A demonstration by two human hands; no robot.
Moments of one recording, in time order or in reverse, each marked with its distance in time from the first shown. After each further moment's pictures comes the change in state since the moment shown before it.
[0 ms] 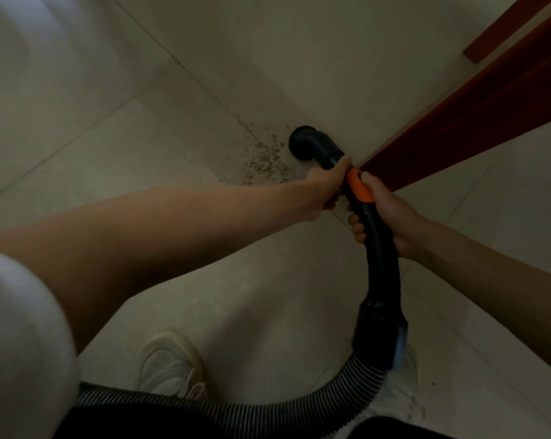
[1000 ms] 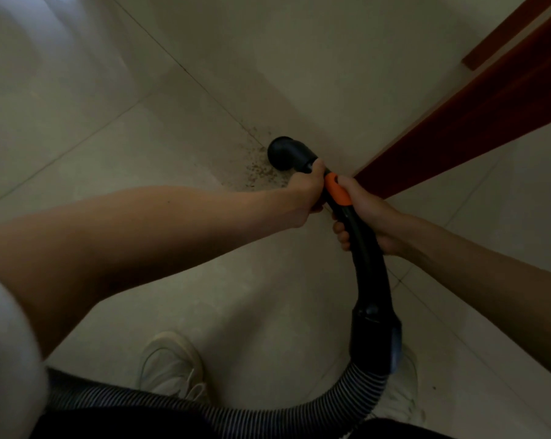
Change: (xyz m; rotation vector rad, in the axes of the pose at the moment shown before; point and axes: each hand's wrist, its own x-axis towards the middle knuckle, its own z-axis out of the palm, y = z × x) left_hand 0.009 -0.010 -0.015 -0.119 0.125 0.023; right_hand -0.005 -0.007 0.020 -0.178 -0.064 0.051
